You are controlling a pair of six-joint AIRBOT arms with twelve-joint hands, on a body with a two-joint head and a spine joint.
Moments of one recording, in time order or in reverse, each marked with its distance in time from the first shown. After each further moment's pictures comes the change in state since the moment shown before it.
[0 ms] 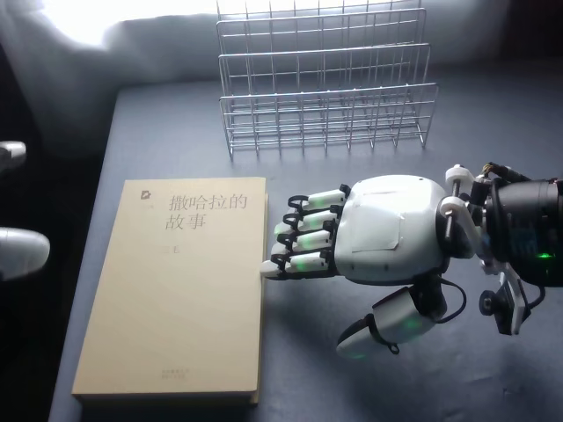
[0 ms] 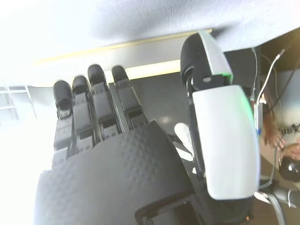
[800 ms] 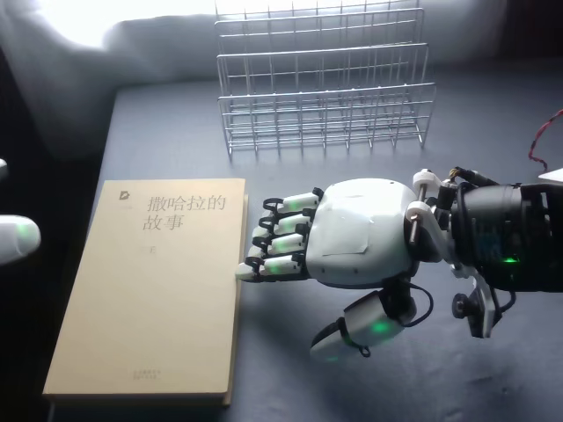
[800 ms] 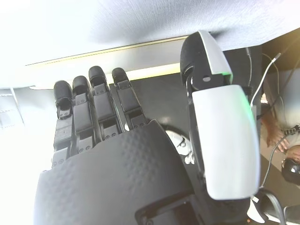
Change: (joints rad) left arm 0.452 -0.083 0.095 0.657 -0.231 -1.286; right arm 0.022 -0.057 0.000 0.003 -0.059 0.000
